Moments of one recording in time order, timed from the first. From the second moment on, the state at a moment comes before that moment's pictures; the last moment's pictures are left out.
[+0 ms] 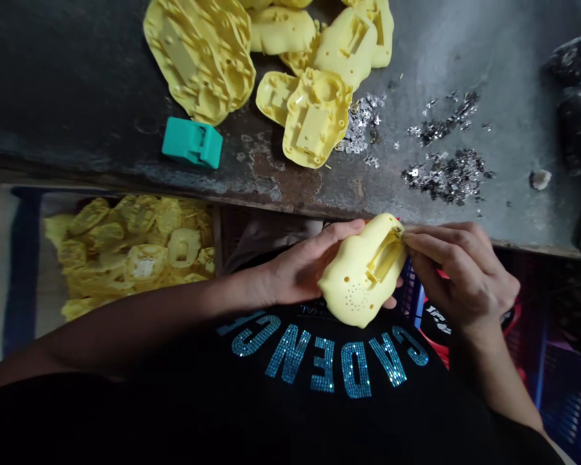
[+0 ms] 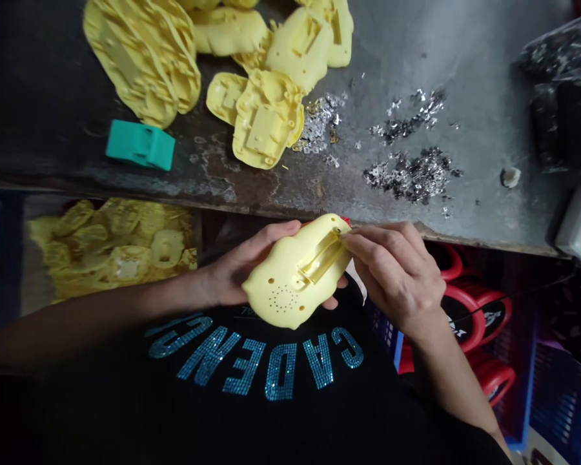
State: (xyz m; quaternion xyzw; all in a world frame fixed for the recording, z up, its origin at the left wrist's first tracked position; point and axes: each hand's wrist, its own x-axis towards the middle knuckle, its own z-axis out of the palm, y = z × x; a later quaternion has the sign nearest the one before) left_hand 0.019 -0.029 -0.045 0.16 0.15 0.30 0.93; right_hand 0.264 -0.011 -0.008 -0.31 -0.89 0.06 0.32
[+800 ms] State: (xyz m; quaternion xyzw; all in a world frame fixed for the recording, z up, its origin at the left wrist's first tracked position) left_hand 0.013 -0.040 -0.047 0.18 0.23 0.36 0.88; right_hand 0.264 0.012 0.011 -0.38 -0.83 0.33 0.25
